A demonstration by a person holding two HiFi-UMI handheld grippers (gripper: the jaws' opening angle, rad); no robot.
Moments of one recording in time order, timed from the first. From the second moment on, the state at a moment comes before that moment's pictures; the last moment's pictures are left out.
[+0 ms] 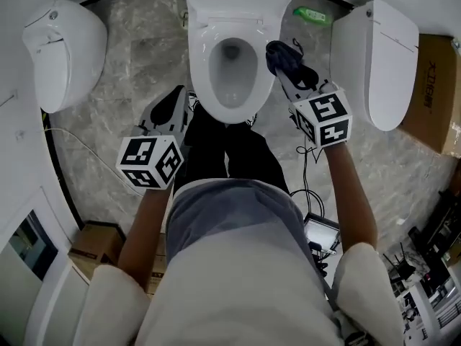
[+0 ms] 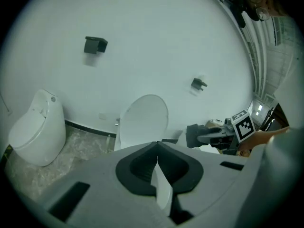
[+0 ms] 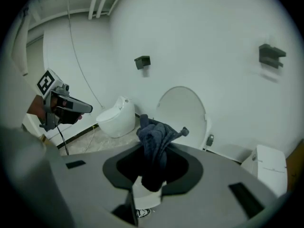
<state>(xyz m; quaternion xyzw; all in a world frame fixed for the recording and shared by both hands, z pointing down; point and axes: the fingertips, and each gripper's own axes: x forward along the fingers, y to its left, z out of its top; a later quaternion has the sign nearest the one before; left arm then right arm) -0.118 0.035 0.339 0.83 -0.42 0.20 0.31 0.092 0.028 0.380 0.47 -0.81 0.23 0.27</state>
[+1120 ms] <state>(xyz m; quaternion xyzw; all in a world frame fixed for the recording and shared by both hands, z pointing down) -0.067 0.063 0.196 0.88 -0.43 0.13 0.18 0.114 0.124 0.215 0.55 -0.80 0.22 0.11</state>
